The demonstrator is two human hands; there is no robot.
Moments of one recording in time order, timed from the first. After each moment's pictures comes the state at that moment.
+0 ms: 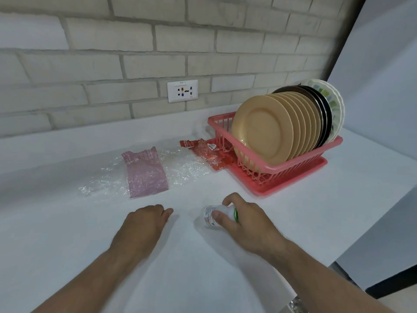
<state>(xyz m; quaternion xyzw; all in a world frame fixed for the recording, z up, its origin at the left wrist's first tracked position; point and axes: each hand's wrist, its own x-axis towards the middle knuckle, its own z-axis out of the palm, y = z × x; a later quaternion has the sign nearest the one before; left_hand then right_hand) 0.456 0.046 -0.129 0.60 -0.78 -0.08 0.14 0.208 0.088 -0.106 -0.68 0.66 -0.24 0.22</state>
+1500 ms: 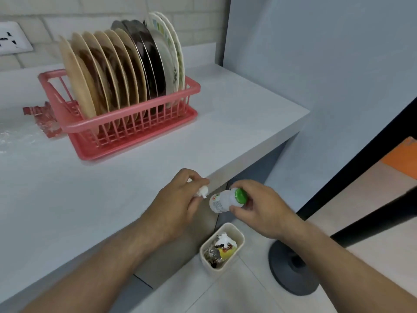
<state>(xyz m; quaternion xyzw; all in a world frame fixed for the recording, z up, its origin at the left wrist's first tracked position) 0.026 0.175 -0.123 0.36 -0.87 -0.23 0.23 -0.200 0.242 -0.142 -0.66 0.68 -0.24 0.21</state>
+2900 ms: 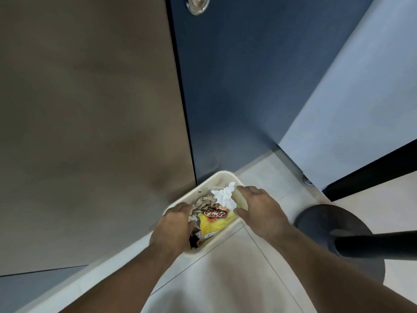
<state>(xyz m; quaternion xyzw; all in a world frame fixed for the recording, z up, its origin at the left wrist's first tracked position) -0.146 0.154 -0.710 0.58 -0.77 -0.26 -0.04 -0.365 0.181 -0.712 -0.63 0.74 -0.02 0.22</state>
